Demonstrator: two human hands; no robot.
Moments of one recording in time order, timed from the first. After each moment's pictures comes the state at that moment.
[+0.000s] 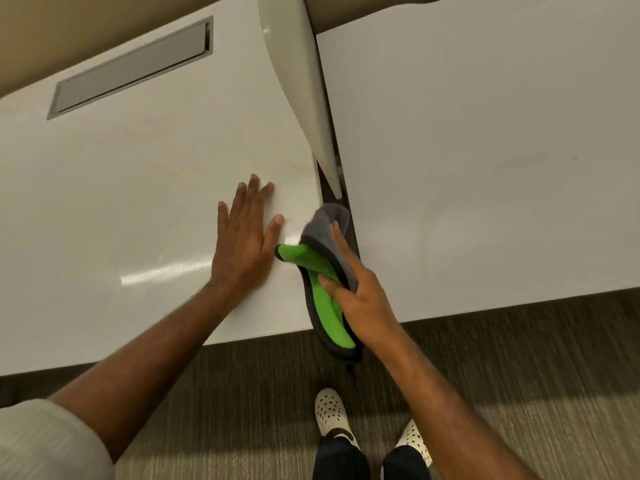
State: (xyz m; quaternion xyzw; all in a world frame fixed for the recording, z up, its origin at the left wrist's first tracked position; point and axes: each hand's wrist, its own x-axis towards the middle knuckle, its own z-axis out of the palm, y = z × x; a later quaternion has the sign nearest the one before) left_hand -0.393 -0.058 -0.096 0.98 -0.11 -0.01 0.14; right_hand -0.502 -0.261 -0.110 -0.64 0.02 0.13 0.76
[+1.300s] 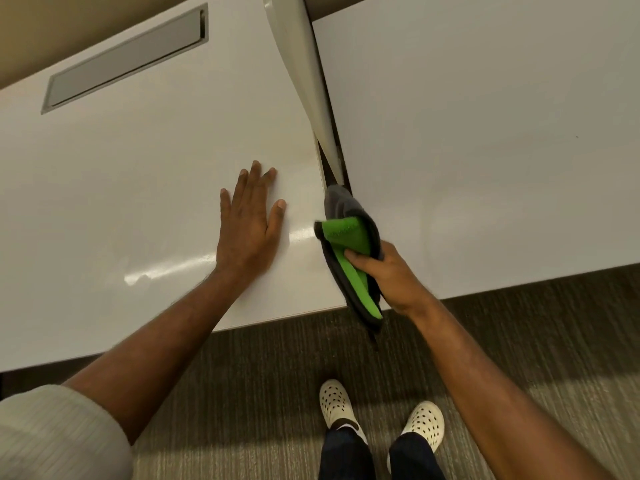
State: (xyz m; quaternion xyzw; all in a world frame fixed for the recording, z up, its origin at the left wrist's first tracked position) left_hand -0.393 -0.058 -0.097 0.98 -0.11 0.01 0.14; right_hand -0.490 -0.290 -0.141 -0.58 0.05 0.18 0.79
